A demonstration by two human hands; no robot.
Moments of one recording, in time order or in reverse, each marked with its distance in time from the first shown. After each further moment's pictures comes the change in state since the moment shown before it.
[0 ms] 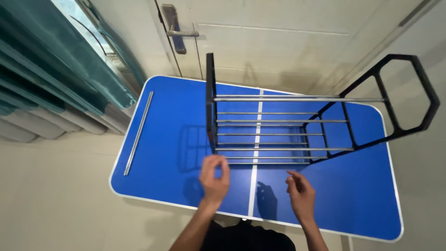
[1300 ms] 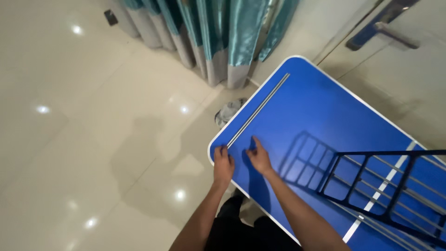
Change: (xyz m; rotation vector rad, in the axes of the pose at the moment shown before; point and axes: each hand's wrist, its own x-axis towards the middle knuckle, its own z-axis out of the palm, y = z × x) left_hand -0.060 -0.311 -0.286 0.635 -0.044 -0.718; right_hand -0.023 0.070 0.561 -0.354 -0.908 -0.186
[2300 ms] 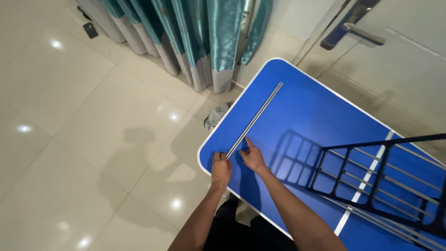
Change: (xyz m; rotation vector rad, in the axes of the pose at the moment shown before) left_hand 0.000 -0.004 0.039 0.093 -0.136 0.018; right_hand 0.000 -0.048 -0.040 -0.003 -0.126 0.211
